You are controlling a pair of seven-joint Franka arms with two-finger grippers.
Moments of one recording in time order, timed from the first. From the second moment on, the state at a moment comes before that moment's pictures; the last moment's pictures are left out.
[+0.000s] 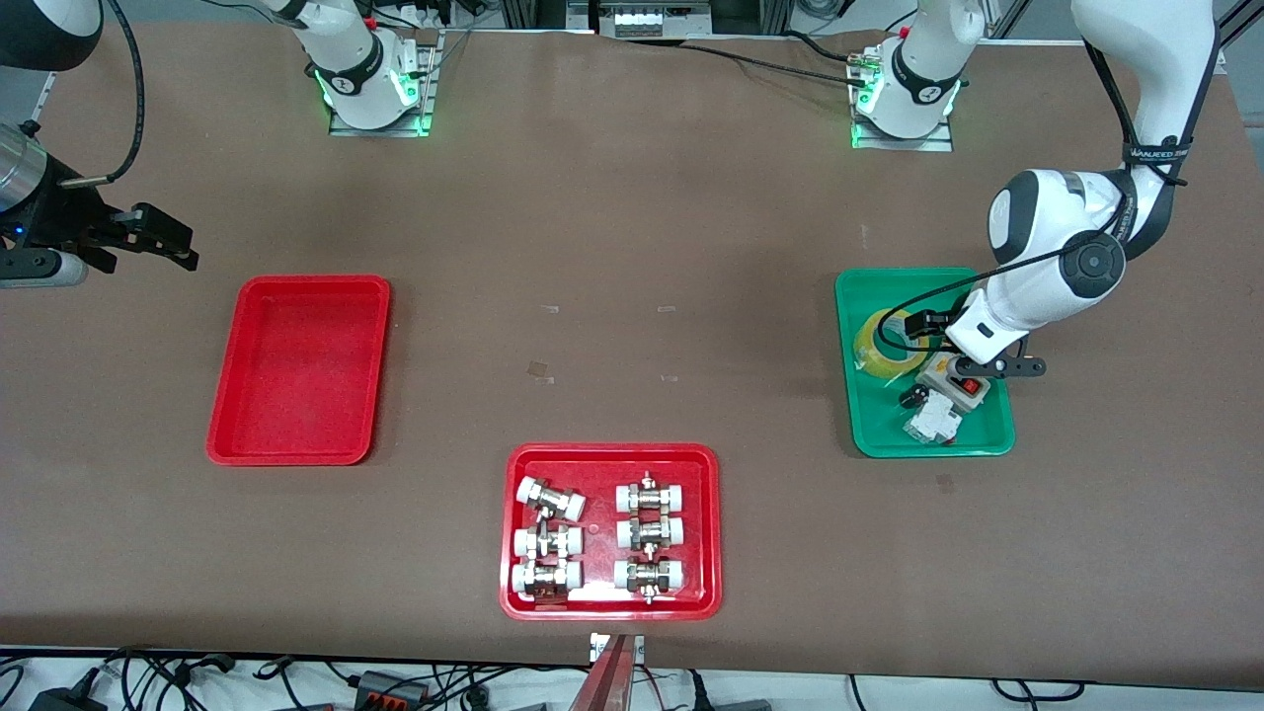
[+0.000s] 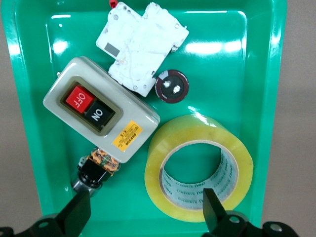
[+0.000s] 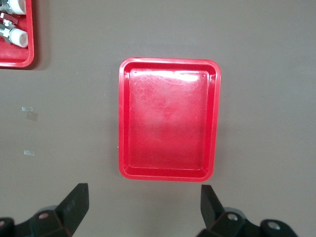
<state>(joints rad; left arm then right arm) 0.03 0.25 -0.08 -2.21 -0.01 2.34 -0.07 -0.04 -0.01 0.03 -1.73 0.01 1.72 -0.05</state>
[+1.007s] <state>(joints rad) 0.03 0.34 -0.08 -2.21 -0.01 2.43 -0.17 -0.04 -0.01 0.02 -1.73 0.01 1.72 -0.05</state>
